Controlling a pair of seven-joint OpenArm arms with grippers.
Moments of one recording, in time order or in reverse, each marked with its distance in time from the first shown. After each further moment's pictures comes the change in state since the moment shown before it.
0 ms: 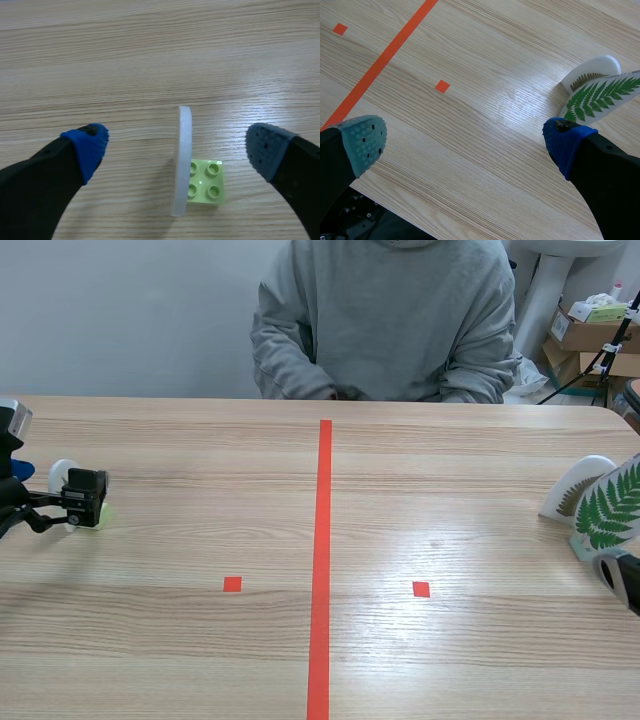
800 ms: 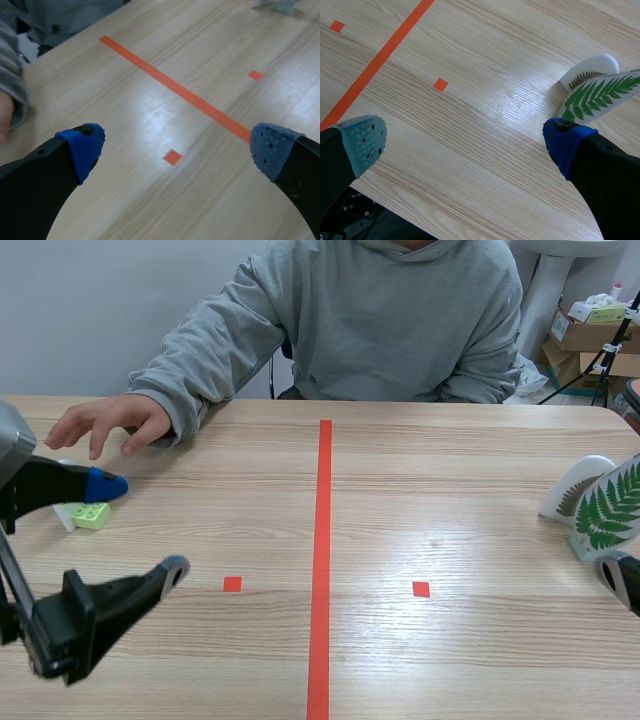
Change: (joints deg) left arm 49.3 -11.4 0.0 69.3 -11.4 -15.6 10.0; right arm 0.0 0.0 0.0 0.0 -0.7 0.0 0.0
